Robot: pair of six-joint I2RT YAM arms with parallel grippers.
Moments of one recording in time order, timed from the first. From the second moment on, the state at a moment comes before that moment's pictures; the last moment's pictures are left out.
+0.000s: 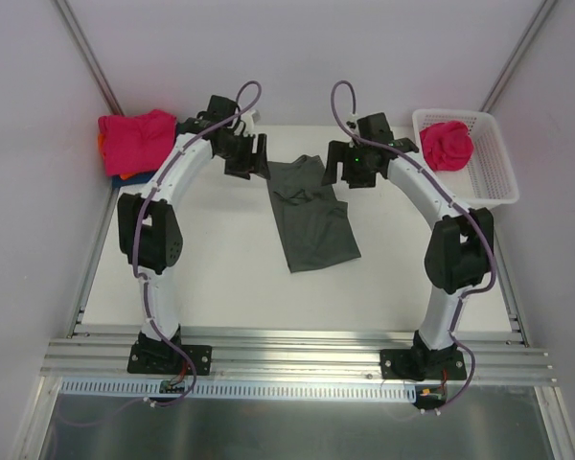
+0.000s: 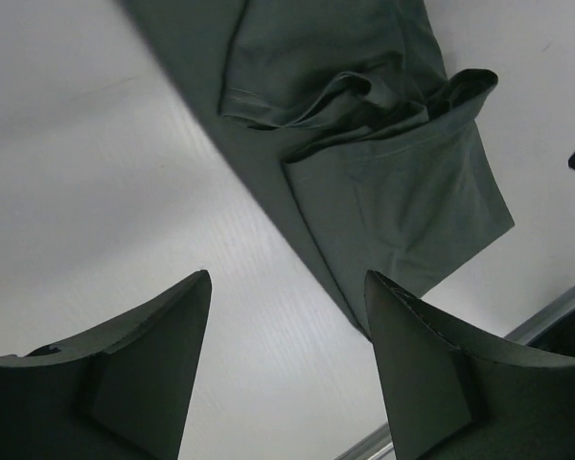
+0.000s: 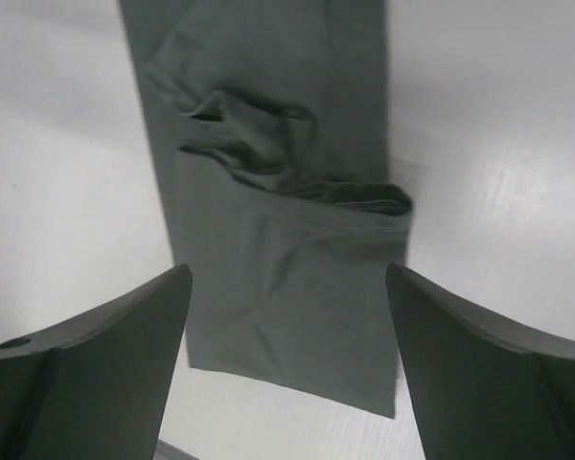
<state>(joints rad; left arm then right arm) -0.26 2.02 1.92 -0.88 0.42 -0.18 0.38 1.89 1.70 -0.71 -0.21 0.33</state>
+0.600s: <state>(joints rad) -0.32 2.26 1.99 -0.86 0.52 -0.22 0.28 1.97 1.45 -0.72 -0.22 0.32</state>
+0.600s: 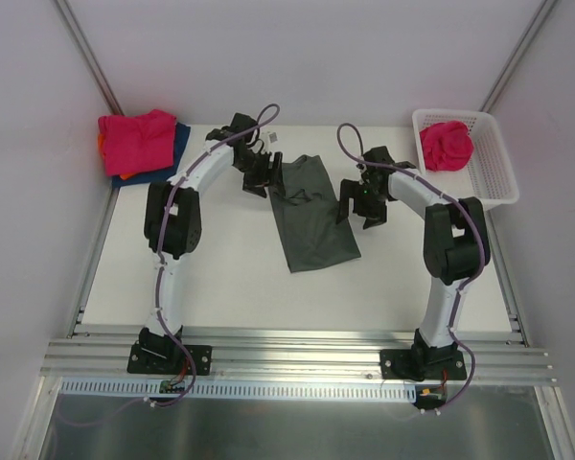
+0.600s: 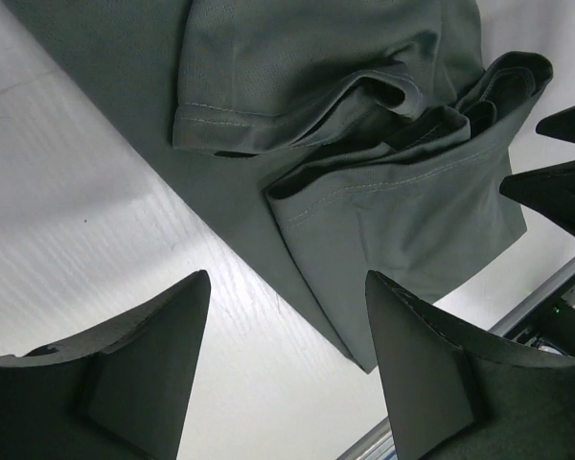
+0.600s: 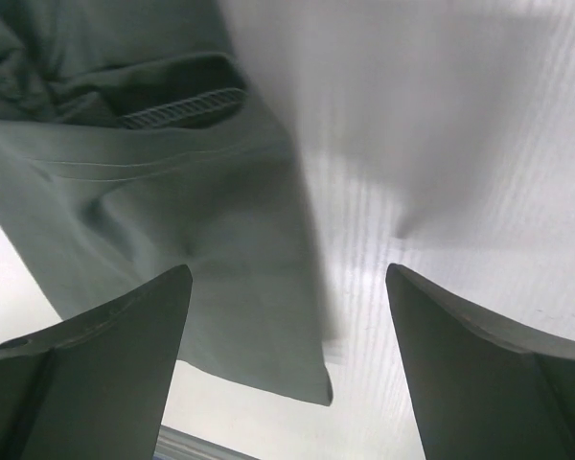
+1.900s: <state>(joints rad) -0.38 2.39 2.02 -0.83 0.62 -0.28 0.32 1.95 1.38 -0.70 -0.24 0.32</state>
